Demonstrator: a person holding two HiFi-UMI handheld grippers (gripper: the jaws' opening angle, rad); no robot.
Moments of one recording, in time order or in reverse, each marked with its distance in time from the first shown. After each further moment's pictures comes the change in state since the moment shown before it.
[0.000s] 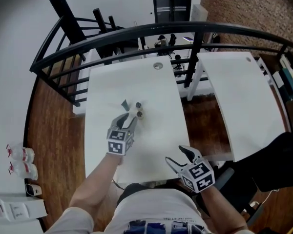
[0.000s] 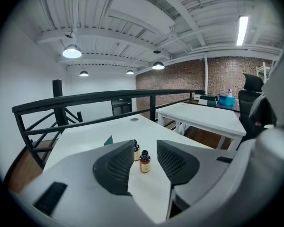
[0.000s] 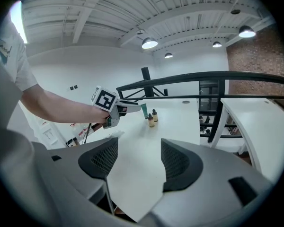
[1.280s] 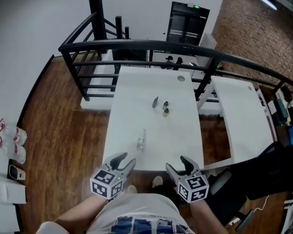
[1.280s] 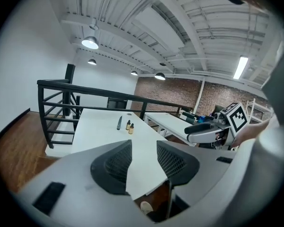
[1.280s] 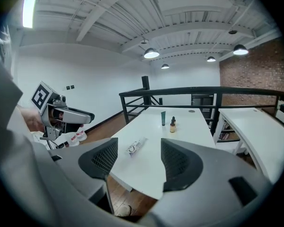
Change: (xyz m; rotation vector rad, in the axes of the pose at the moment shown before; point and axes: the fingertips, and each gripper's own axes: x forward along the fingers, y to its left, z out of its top) left arm -0.367 -0.011 -0.073 -0.242 -0.024 -0.130; right arm -0.011 0.216 0.005 -0.032 -0.103 -0.137
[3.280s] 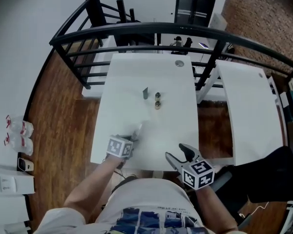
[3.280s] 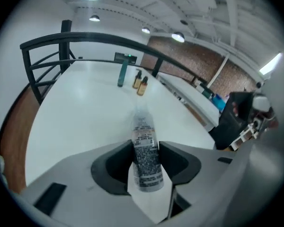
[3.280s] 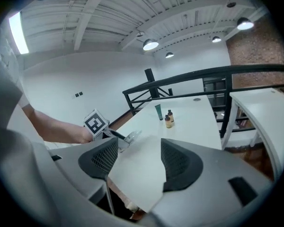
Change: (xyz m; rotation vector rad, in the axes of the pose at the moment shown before) left arm 0.234 0.046 -0.090 -0.134 0.478 0.052; right arm 0.043 -0.131 -0.003 0.113 0.077 0.219
